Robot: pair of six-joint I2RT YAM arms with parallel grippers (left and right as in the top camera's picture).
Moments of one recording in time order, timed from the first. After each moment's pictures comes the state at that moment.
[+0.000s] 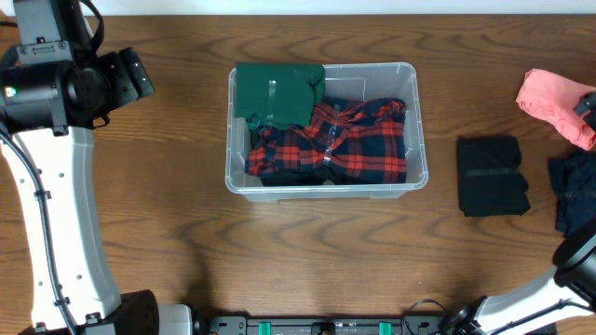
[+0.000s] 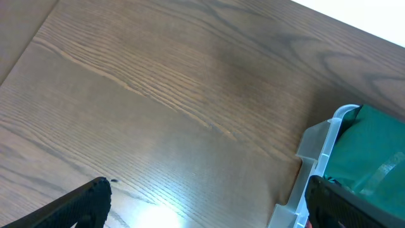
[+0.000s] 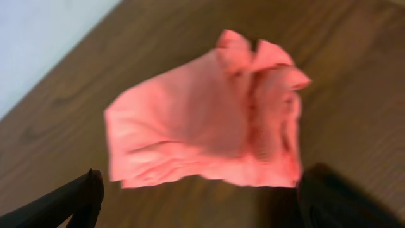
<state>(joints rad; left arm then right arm) 0.14 1.57 1.95 -1.34 -0.15 -0.26 -0.72 1.92 1.36 -0.22 -0.24 0.26</state>
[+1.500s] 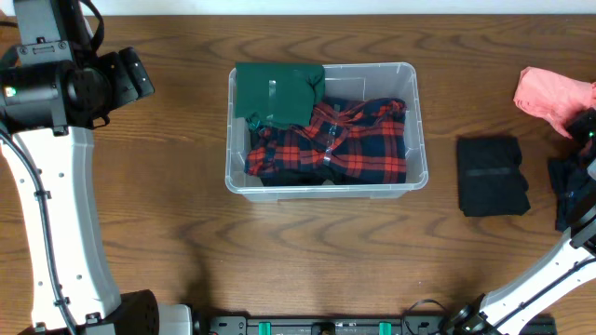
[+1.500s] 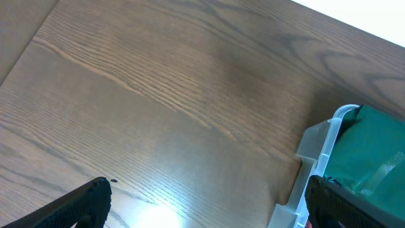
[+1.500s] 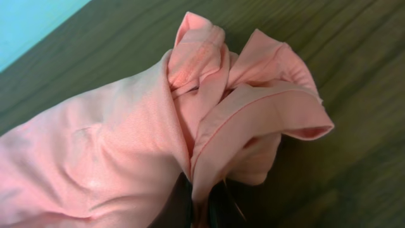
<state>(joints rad) 0.14 1.57 1.95 -1.34 -0.15 -0.26 -0.72 2.26 1.36 0.27 -0.33 0.24</state>
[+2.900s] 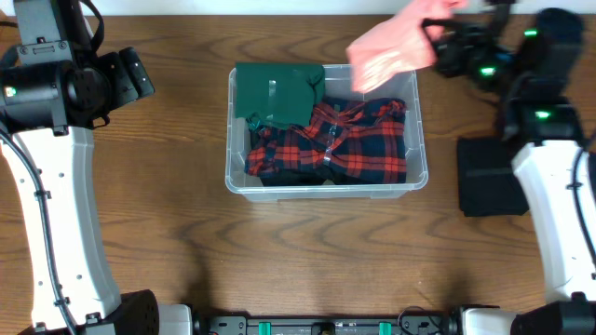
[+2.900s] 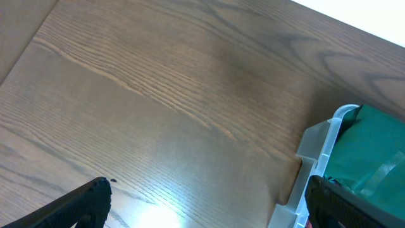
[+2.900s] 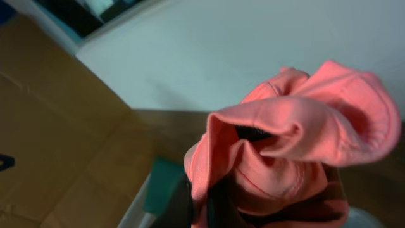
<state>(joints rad) 0.14 1.57 1.95 -1.34 -0.15 -0.26 0.06 1.48 1.35 -0.16 -0.62 0.42</state>
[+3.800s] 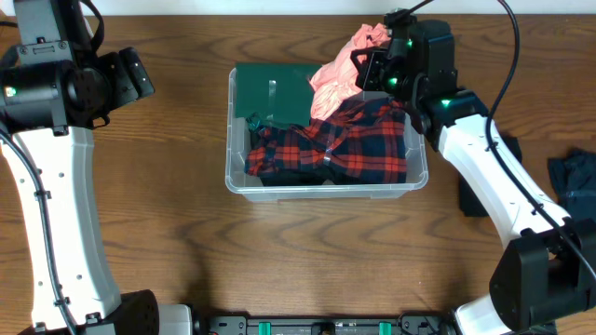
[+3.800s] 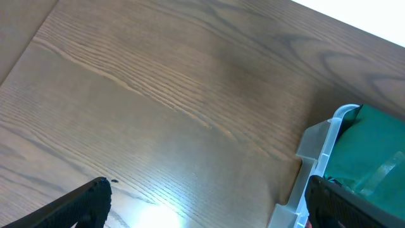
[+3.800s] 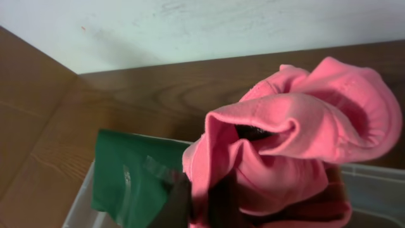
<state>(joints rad) 0.14 1.57 1.95 -1.34 -0.15 -0.26 0.28 1.71 1.35 -0.15 -0.30 0.45</state>
